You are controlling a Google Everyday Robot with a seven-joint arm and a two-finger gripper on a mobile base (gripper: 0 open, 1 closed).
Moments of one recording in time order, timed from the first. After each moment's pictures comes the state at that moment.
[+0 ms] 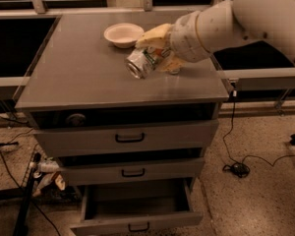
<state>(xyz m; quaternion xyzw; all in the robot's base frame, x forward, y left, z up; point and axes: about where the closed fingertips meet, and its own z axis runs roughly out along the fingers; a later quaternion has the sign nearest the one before) 0.605 -0.025 0.949 -0.88 0.12 -0.21 0.42</state>
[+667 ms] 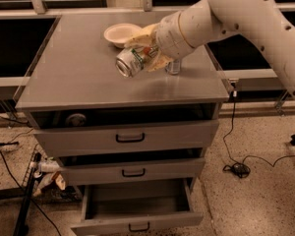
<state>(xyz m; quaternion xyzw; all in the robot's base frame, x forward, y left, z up) 0.632 0.005 0.933 -0.88 0.14 -0.15 0.43</state>
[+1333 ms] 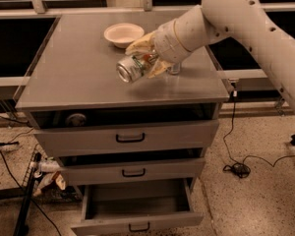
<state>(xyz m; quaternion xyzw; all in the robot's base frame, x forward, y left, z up) 0.643 0.004 0.903 -0.89 0.19 -0.11 0.40</state>
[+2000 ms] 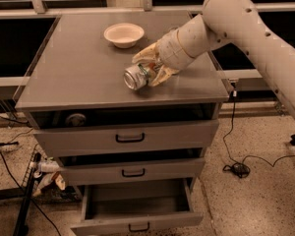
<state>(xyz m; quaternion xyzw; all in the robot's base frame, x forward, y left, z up) 0.649 -0.011 0.871 -0.89 0.24 -0.06 0.39</state>
